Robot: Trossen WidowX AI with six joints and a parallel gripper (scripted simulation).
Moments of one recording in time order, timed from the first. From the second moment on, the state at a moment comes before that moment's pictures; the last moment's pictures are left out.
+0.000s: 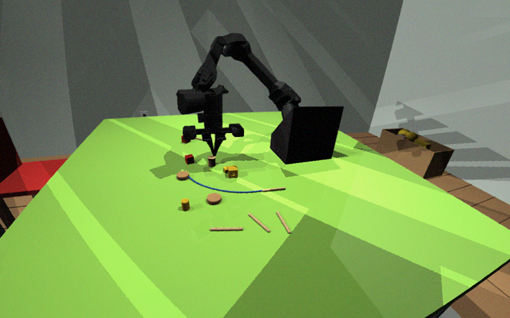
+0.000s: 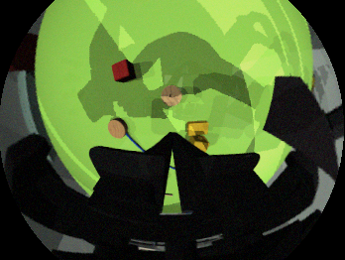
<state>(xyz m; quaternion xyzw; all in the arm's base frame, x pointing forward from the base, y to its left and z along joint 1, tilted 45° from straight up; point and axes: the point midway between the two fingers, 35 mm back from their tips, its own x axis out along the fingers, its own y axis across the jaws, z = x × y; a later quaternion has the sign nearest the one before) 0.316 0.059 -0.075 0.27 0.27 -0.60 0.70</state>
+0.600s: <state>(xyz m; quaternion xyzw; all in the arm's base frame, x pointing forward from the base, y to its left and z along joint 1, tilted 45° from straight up) 0.324 0.054 -0.079 0.31 0.24 -0.61 0.69</state>
